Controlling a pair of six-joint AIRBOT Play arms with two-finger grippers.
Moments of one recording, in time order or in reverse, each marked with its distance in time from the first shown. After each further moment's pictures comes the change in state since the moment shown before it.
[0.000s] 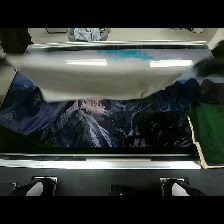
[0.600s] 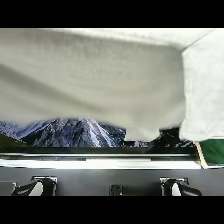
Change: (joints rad) left arm 0.000 0.233 0.383 0.045 0.067 -0.080; right arm -0.002 0.547 0.120 -0.222 -0.235 0.105
